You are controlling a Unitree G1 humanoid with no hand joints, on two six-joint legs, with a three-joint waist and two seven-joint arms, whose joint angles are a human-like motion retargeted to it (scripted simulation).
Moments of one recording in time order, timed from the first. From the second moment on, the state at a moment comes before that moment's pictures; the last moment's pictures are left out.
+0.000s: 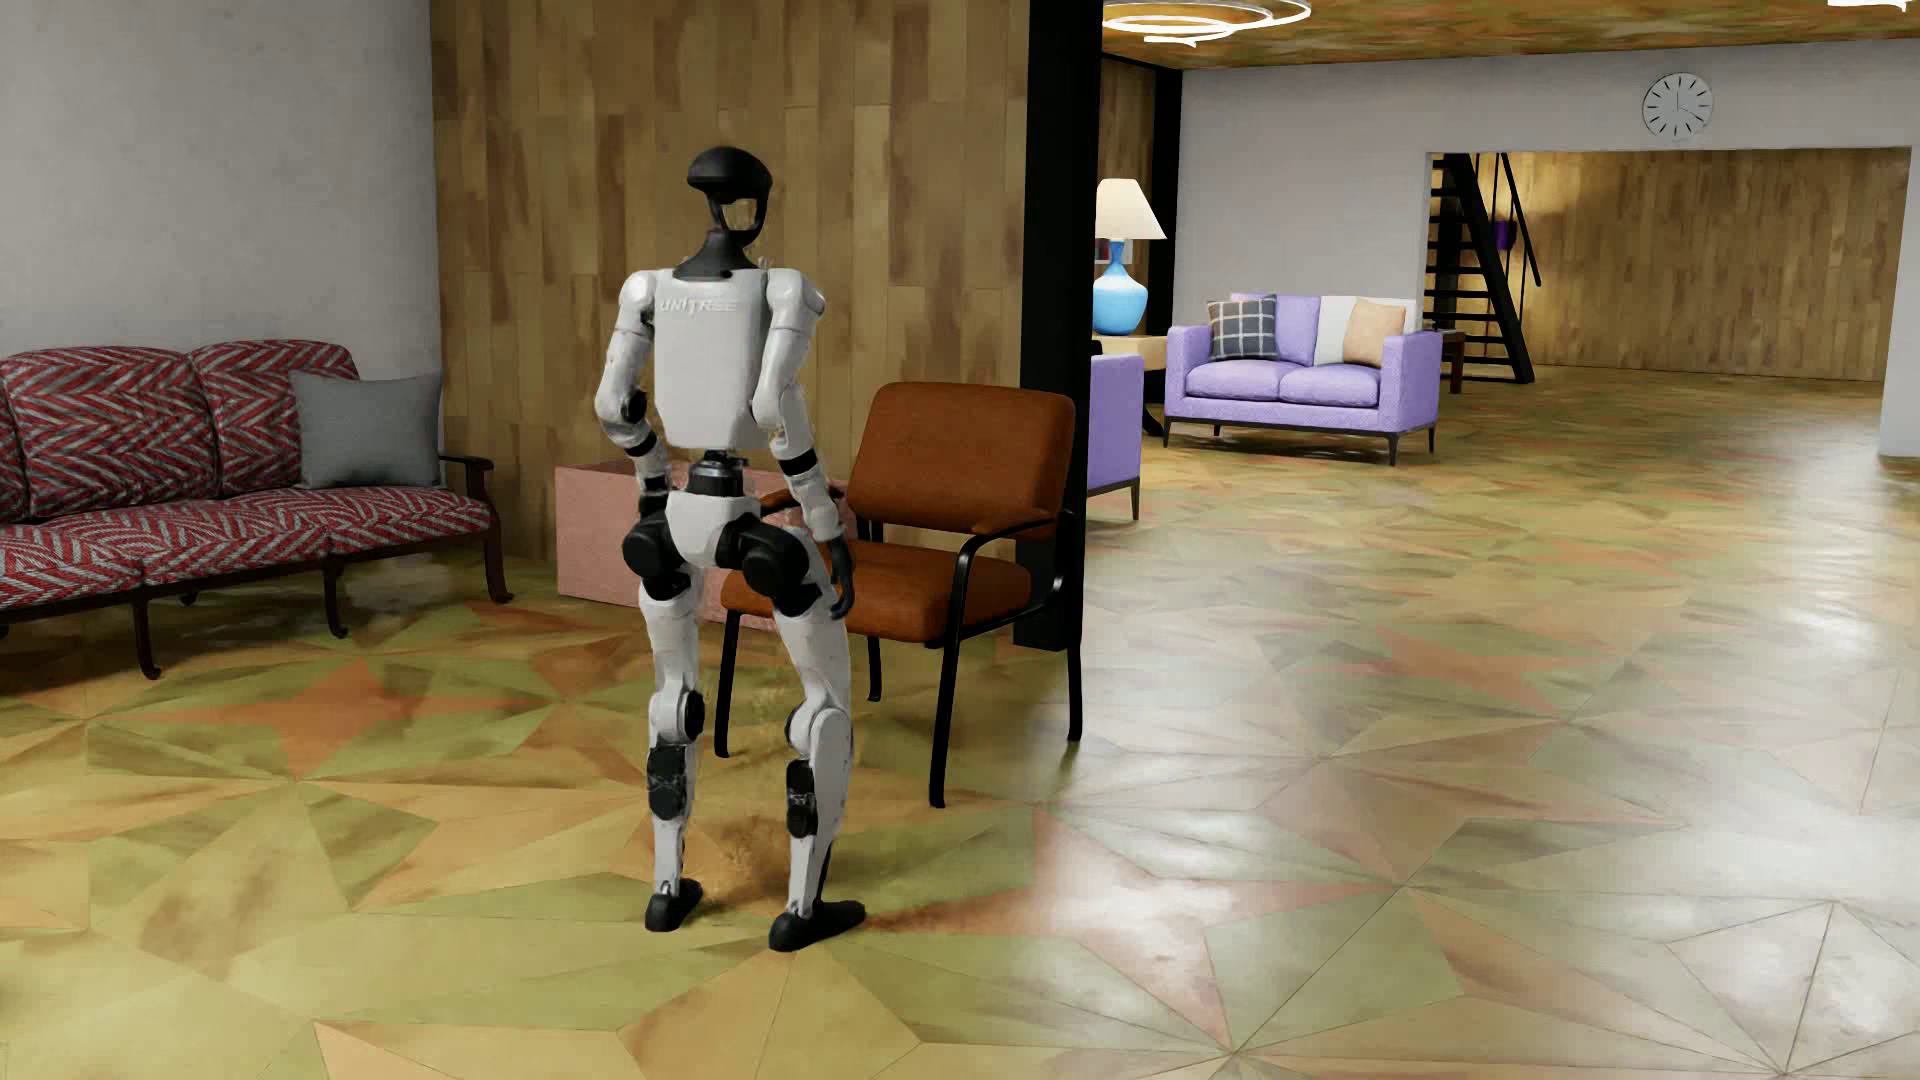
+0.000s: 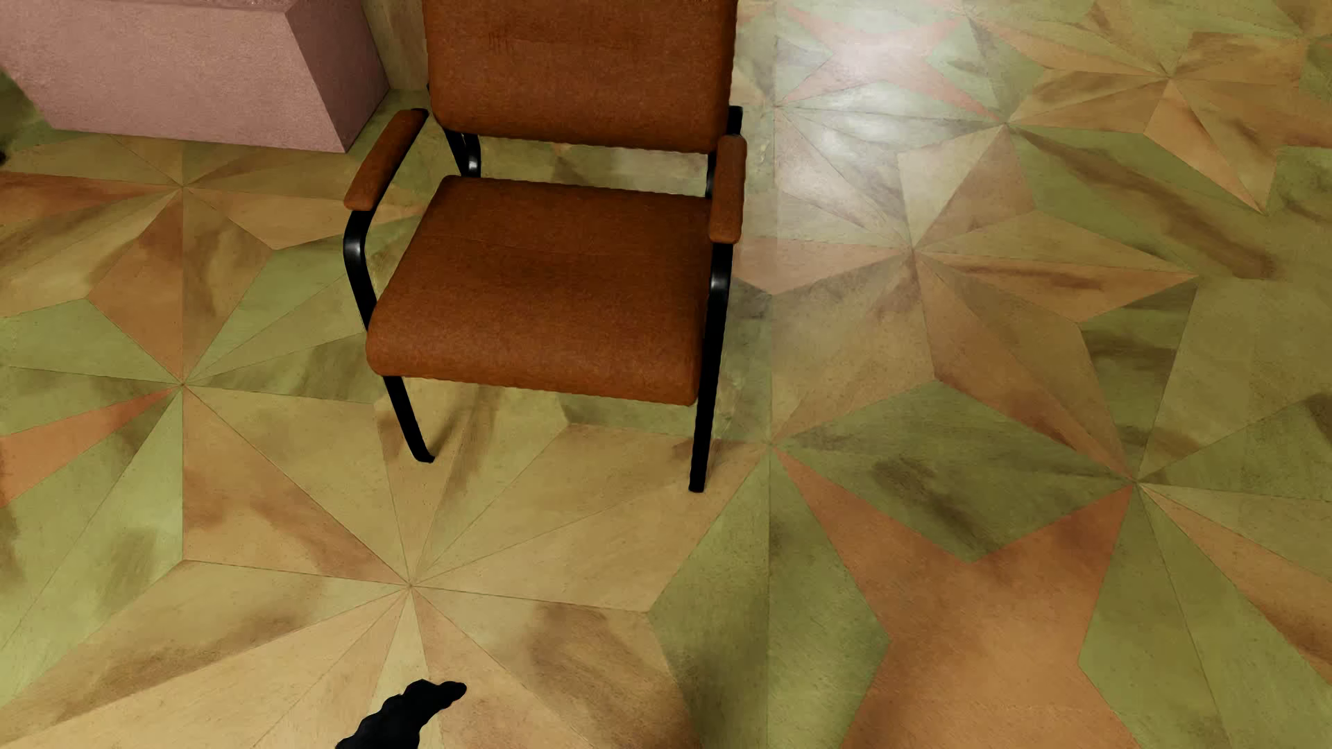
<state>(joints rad) -0.24 -0.34 -0.02 0.06 -0.21 -0.05 0.36 -0.18 0.02 0.45 0.53 0.24 0.42 -0.30 -0.31 0.18 -0.07 0.04 0.08 -0.06 -0.03 0.38 0.63 0.84 -0.73 0.29 0.21 0.01 0.02</state>
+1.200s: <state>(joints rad) -0.24 -0.40 -0.02 0.10 -0.14 -0.03 0.51 -0.04 0.03 0.45 0.48 0.14 0.43 -0.32 -0.26 0.18 -0.06 0.07 0.10 -0.31 -0.08 0.53 0.58 0.87 -0.66 0.30 0.21 -0.09 -0.02</state>
